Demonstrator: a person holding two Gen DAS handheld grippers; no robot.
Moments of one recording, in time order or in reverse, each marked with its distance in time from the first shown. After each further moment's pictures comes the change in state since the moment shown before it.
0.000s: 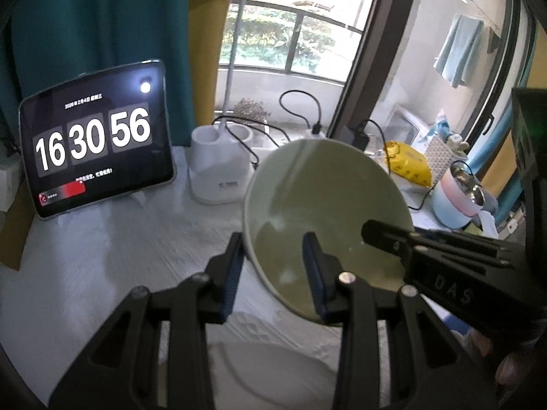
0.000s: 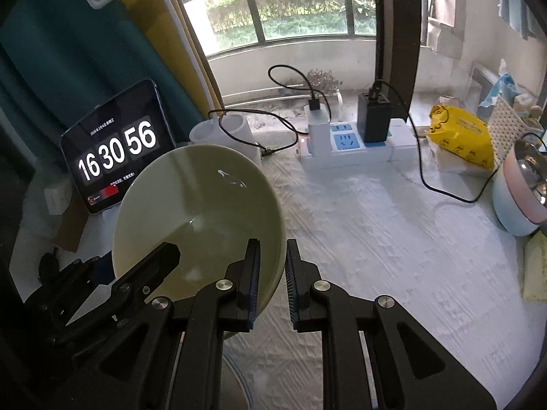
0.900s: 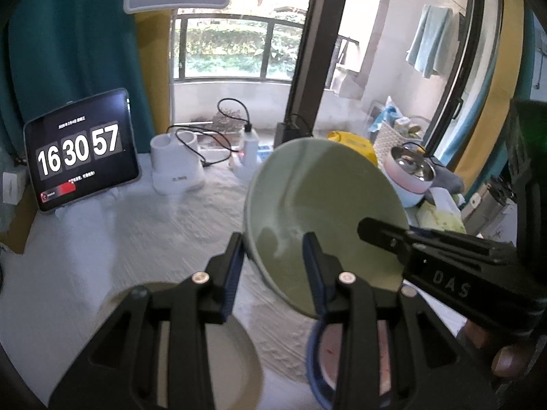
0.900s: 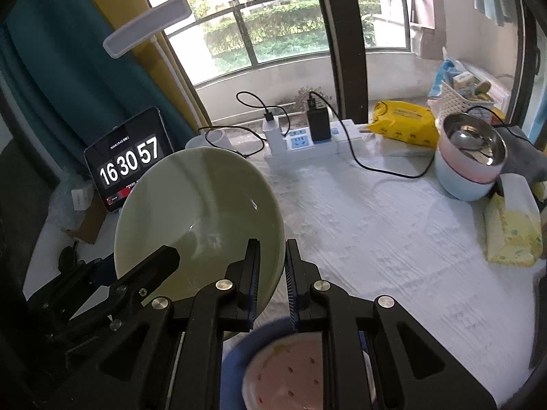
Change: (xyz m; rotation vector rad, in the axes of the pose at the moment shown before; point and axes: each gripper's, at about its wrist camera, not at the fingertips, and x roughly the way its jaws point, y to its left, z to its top) left arm -0.067 -0.095 -0.038 0.073 -0.034 -0.033; right arm -0.092 -0.060 -0.057 0.054 -0.089 0.042
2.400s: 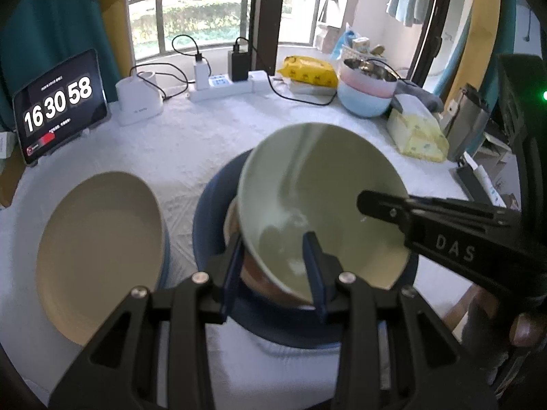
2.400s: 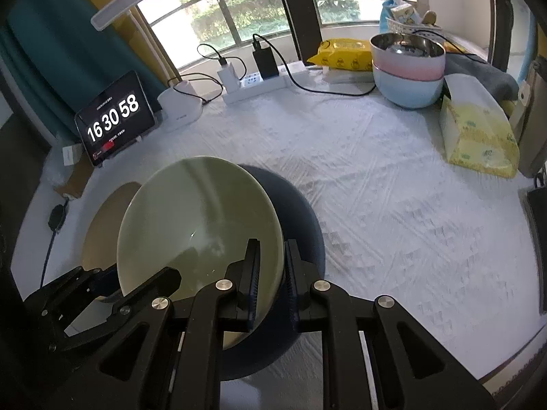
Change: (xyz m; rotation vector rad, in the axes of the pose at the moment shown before) left arm 0.003 -0.083 -0.113 0.100 0.140 0.019; right arm -0.024 -0.078 -0.106 0.031 0.088 -0.007
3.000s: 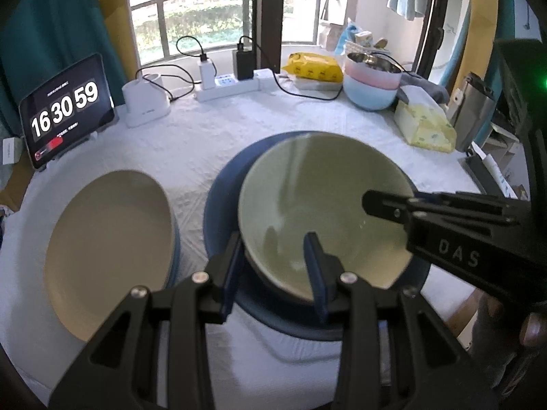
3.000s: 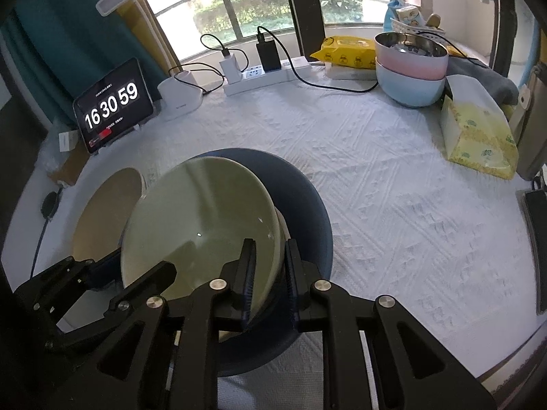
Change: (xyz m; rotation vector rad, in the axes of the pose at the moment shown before) left arm 0.000 0.002 -0.007 0.023 -0.003 0.039; right arm 0.003 0.007 -0.007 -0.027 0.006 -0.029
